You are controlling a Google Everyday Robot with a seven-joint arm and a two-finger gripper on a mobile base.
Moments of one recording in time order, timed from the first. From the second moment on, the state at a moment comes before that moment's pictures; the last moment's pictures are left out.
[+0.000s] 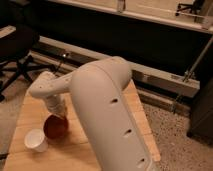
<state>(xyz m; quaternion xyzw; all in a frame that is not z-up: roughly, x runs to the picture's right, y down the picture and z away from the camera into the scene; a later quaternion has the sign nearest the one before) -0.265 0.145 0.815 -0.32 0.12 0.19 0.92</state>
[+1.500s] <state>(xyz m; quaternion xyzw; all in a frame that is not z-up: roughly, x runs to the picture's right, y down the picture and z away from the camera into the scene) -0.121 0.081 0.879 -0.29 0.22 0.32 0.88</state>
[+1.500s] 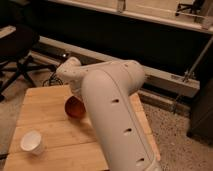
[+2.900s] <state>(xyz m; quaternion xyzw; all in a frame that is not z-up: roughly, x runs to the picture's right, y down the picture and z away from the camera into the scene) -0.332 0.057 0.870 -0.26 0.10 0.10 0.95</state>
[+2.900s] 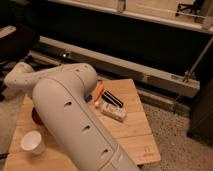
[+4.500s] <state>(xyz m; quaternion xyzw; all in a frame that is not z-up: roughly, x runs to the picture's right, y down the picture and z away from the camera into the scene) -0.242 0.149 0.819 -0.33 0.17 0.09 0.93</state>
